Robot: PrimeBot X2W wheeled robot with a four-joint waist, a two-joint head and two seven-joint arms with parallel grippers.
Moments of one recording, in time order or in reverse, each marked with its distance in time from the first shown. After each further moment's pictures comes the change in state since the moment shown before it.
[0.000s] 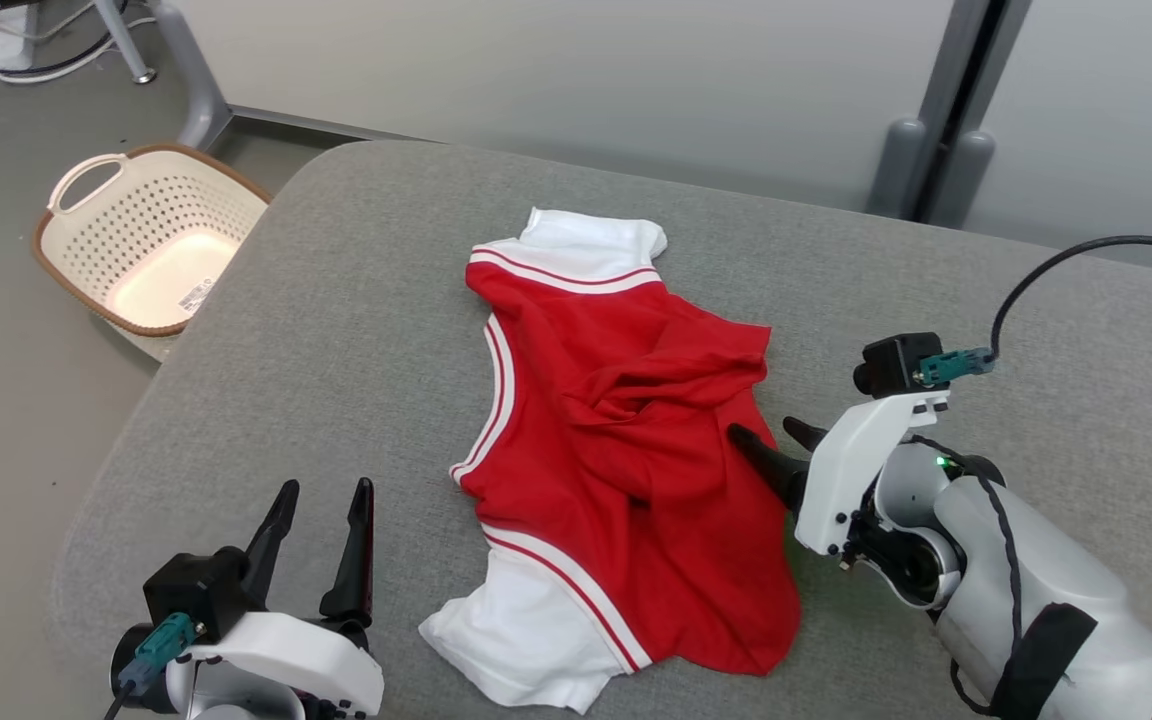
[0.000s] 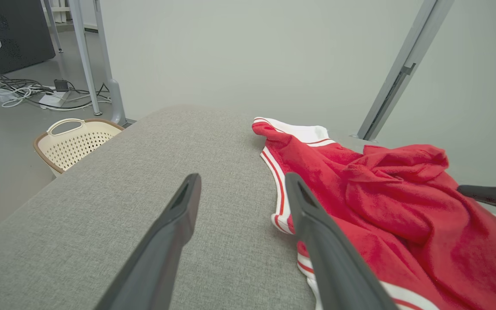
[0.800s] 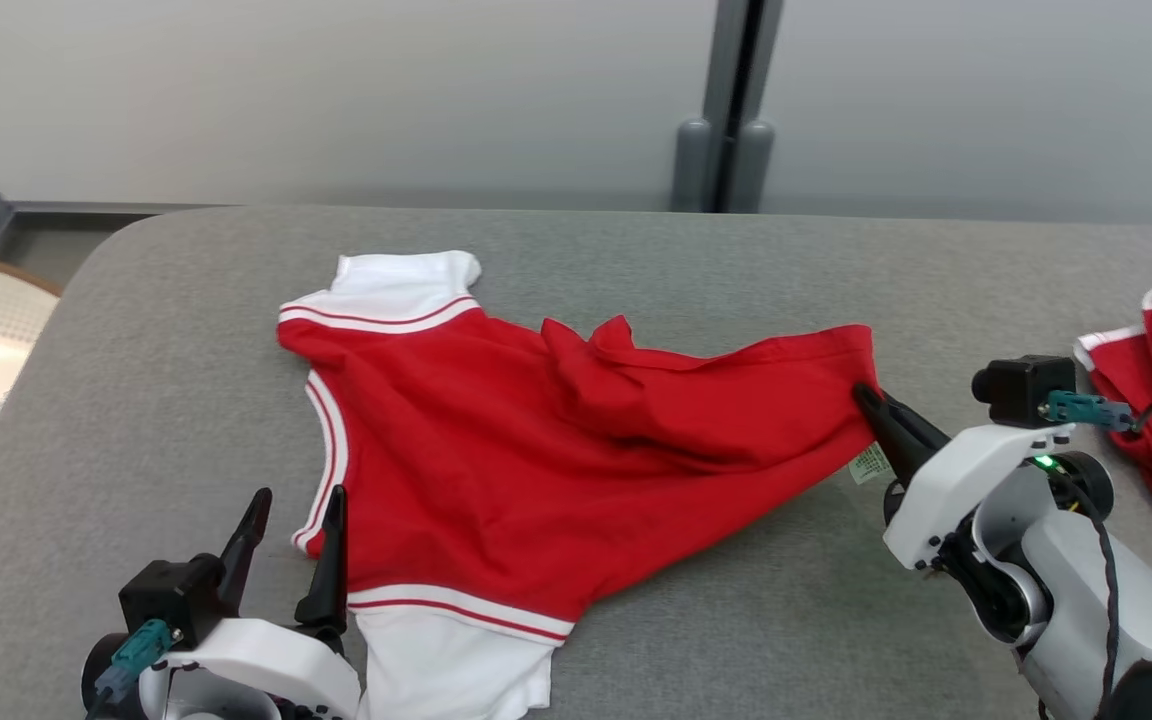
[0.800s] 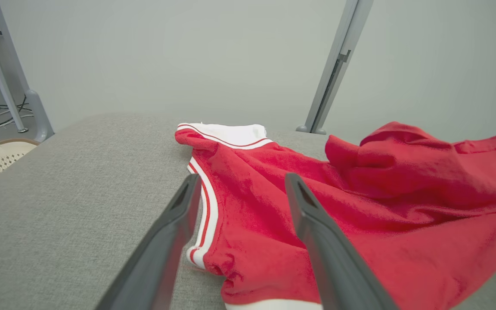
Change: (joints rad) left arm 0.022 0.029 0.018 -0.017 0.003 0.010 0.013; right arm 0.134 -0.112 -0.144 -0.156 -0.164 0.000 -0.239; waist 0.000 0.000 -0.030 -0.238
